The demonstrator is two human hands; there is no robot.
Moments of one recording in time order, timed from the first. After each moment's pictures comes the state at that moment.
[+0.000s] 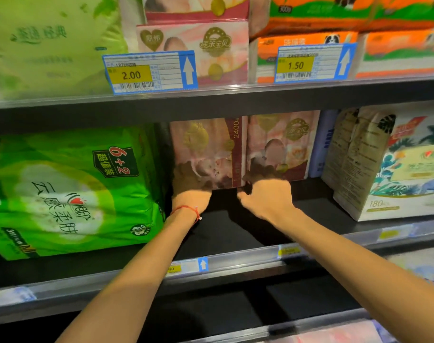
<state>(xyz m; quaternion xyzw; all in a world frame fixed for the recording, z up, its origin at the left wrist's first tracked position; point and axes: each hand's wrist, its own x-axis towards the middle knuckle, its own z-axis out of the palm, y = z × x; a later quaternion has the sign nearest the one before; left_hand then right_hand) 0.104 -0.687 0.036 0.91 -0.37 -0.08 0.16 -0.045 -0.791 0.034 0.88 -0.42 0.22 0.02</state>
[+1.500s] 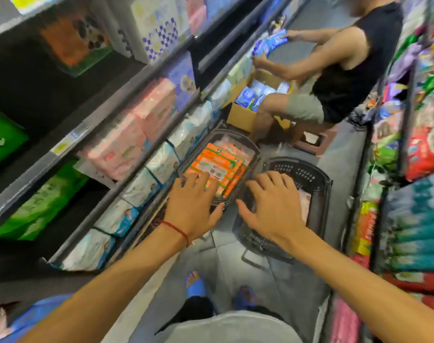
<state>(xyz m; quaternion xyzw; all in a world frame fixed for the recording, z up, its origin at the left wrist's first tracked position) -0.250 -0.234 -0.219 0.42 -0.91 0.04 -0.03 -0.449 -0.156 -0.229 0.69 -0.72 0.10 0.05</state>
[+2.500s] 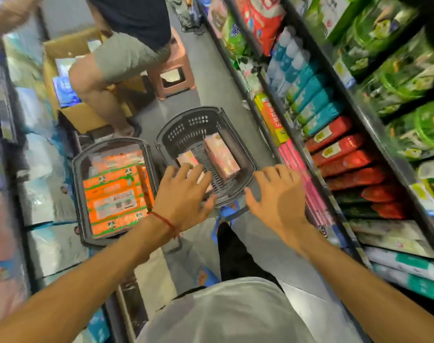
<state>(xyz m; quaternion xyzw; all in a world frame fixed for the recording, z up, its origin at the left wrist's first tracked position) -0.489 -0.302 -0.313 -0.06 -0.99 0.03 -0.11 -0.556 -0.066 -0.344 0.27 -0.96 0.02 0.03</state>
